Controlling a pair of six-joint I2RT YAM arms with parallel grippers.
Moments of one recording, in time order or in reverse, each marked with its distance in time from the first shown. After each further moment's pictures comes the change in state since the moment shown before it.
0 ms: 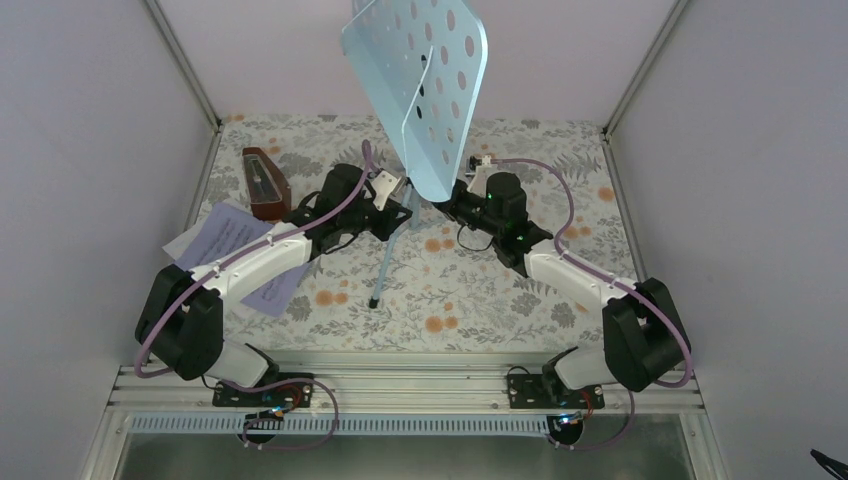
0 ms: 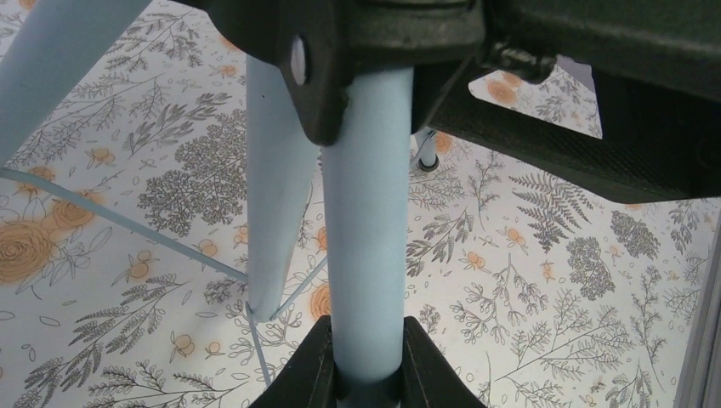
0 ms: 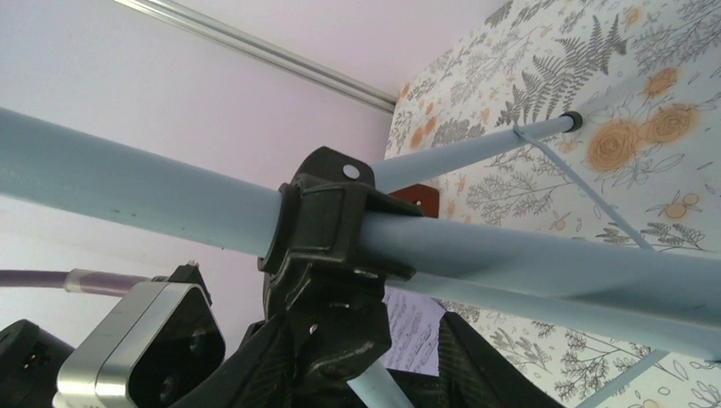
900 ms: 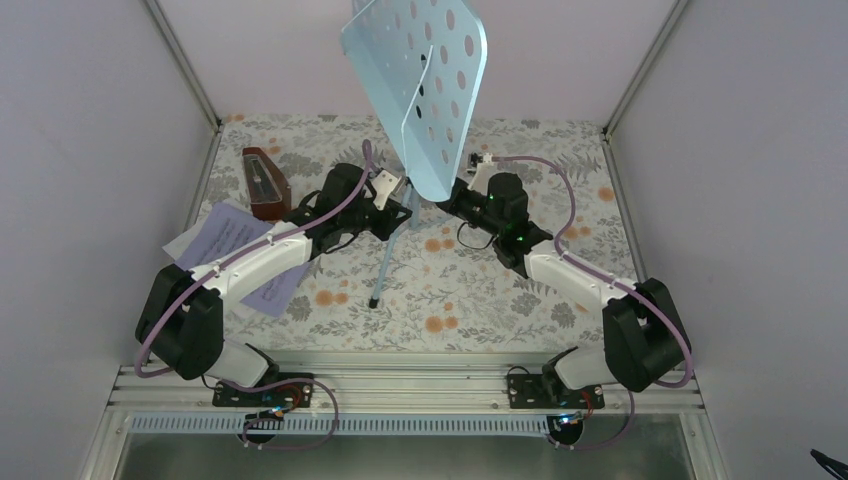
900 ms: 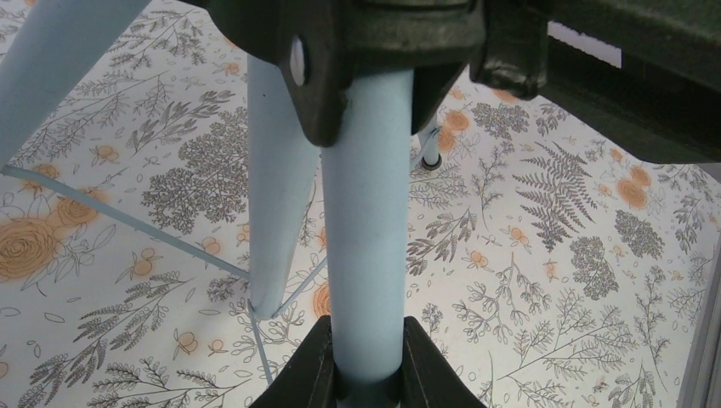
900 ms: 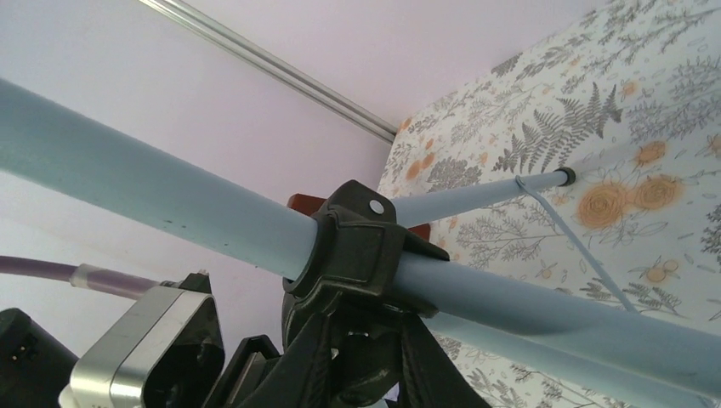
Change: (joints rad) left arm 0.000 0.002 0.009 -0.014 -0.010 0.001; right arm 0.006 -0.001 -0.005 0.052 0.052 -0.098
